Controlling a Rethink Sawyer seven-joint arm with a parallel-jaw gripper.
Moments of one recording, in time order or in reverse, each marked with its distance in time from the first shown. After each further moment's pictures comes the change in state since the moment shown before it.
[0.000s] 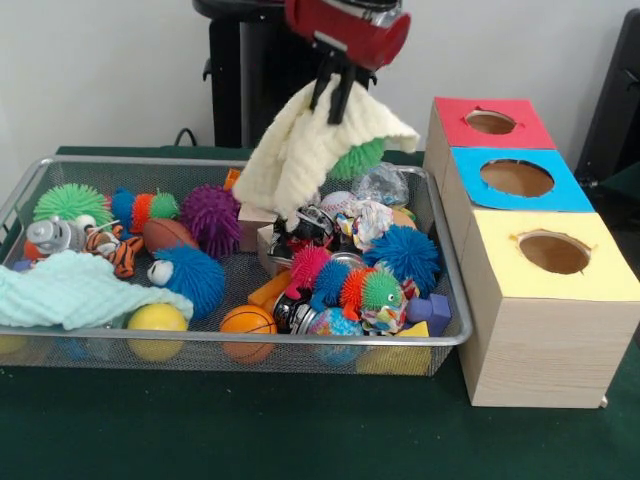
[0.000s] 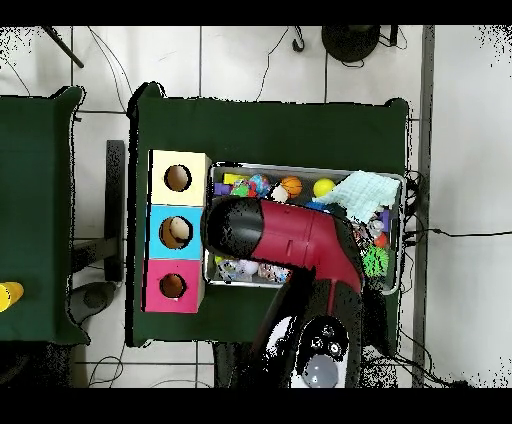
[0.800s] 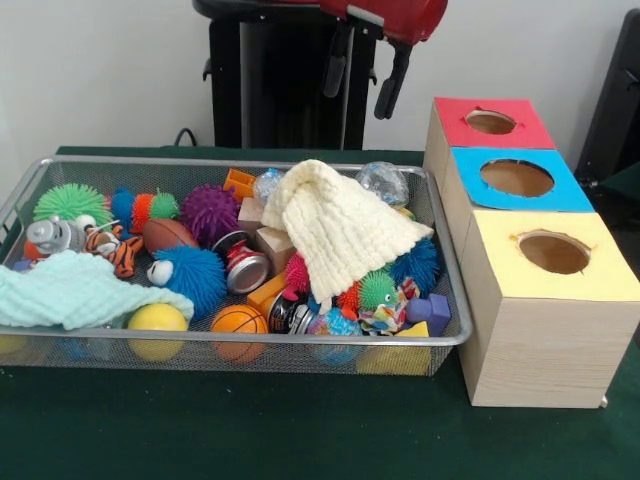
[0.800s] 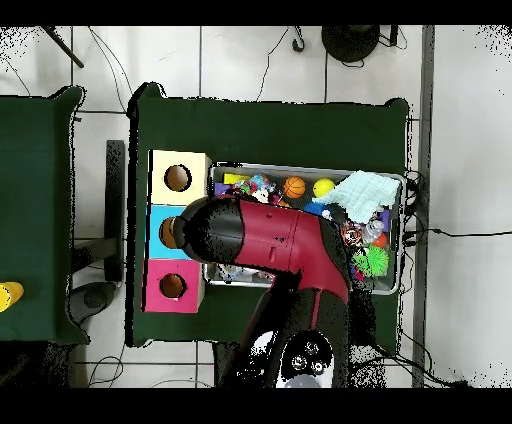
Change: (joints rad) arm 0.033 -0.040 0.000 0.000 0.009 -0.101 0.000
